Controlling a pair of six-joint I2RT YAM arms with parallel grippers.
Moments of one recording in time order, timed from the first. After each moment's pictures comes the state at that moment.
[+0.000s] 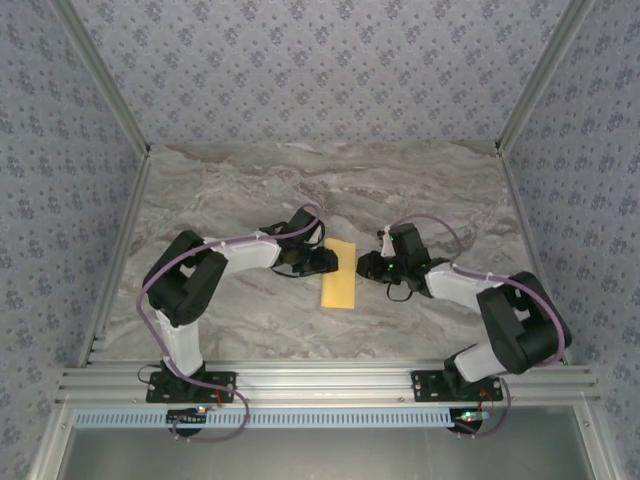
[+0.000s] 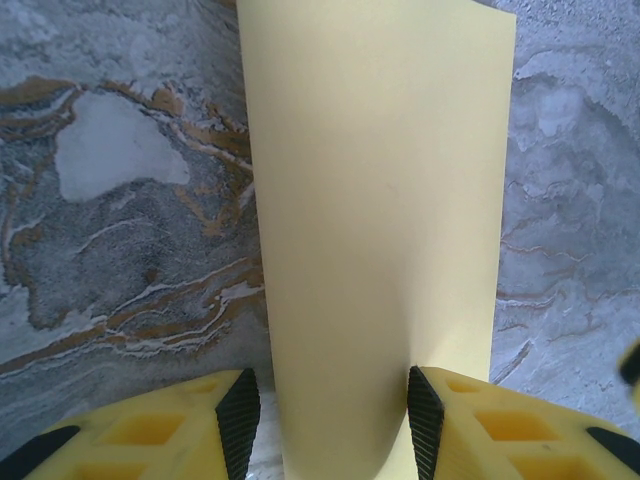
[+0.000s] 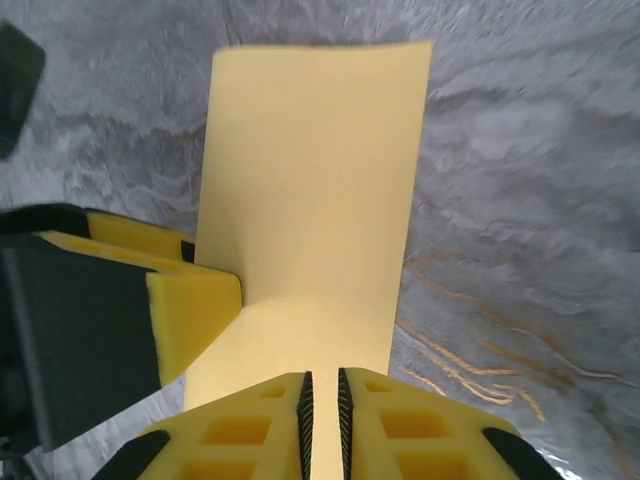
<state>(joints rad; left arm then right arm) -0.73 1.88 1.10 -0.27 0.30 -0.73 0.46 1.48 0.59 0.07 -0.41 0.66</state>
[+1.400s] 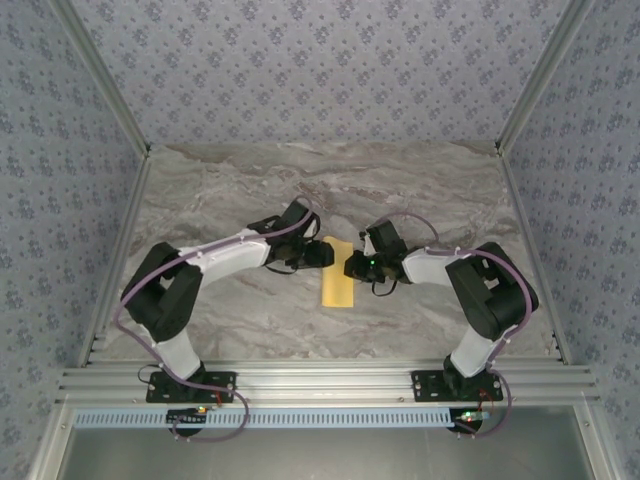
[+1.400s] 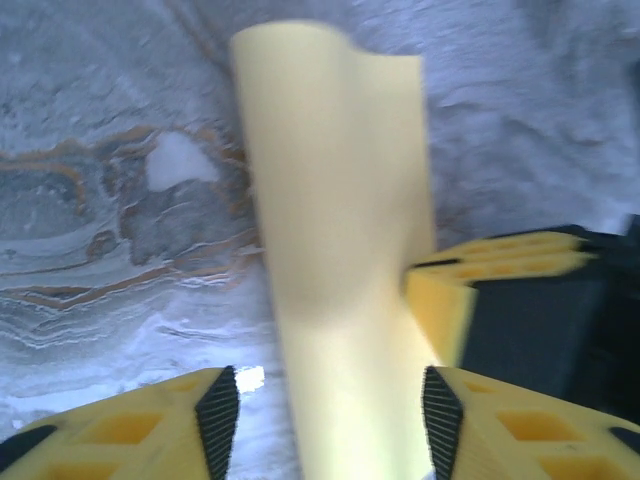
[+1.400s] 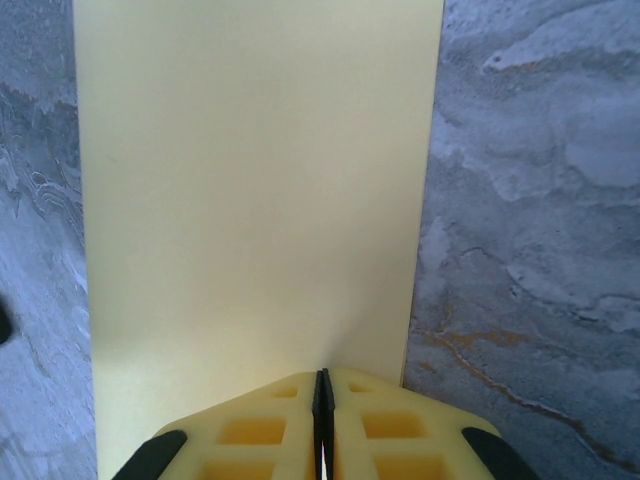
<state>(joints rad) -0.73 1.72 1.11 -0.39 0.22 -0.68 0.52 1.70 0.74 0.00 -0.36 0.67</state>
